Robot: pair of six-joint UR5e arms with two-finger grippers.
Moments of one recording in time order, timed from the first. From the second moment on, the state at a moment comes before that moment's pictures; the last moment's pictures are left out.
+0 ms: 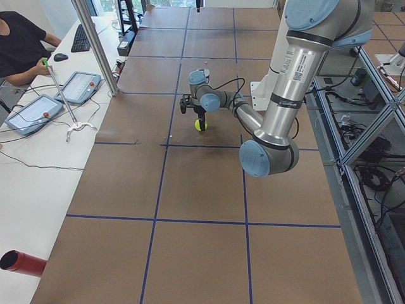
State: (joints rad) left arm -0.64 -1.94 -1.75 -1.70 -2.06 -1.17; right arm 1.46 -1.60 1.62 -1.49 2.30 0.16
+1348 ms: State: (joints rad) left arm -0.69 -1.94 -1.88 -1.61 -2.07 -1.15; right arm 1.46 -1.60 1.62 -1.49 2.30 0.16
